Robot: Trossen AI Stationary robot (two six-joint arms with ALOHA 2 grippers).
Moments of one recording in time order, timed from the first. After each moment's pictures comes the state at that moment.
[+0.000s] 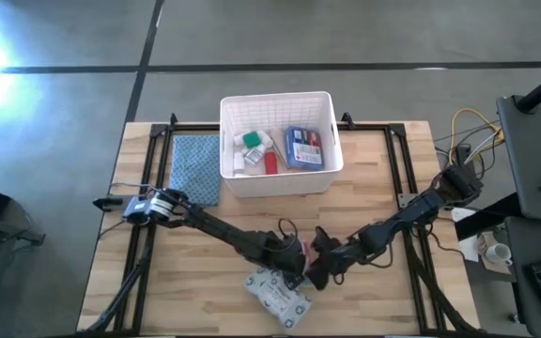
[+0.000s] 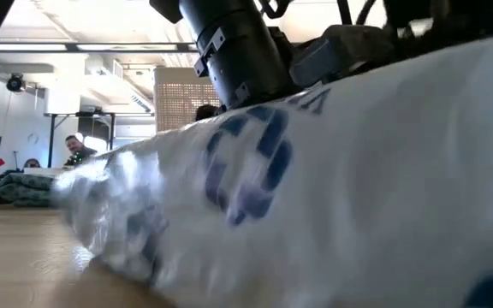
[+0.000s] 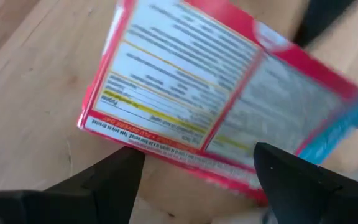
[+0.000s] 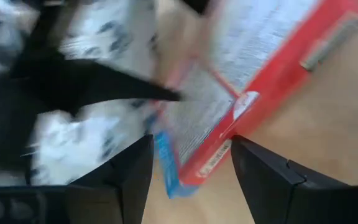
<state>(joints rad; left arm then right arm) -0.33 2.19 1.67 -0.55 -0.15 -0.93 0.51 1.67 0.80 0.01 0.15 1.28</state>
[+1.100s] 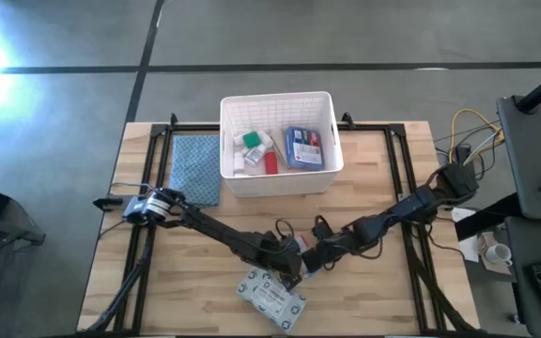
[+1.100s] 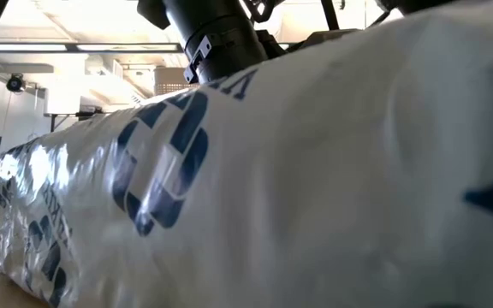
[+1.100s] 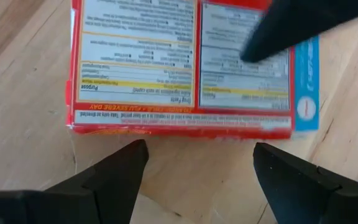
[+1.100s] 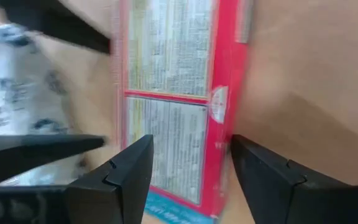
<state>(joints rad) -0.34 2.18 1.59 -0.49 -0.16 -0.91 0.42 1.70 0.77 -0.06 0.11 1.47</state>
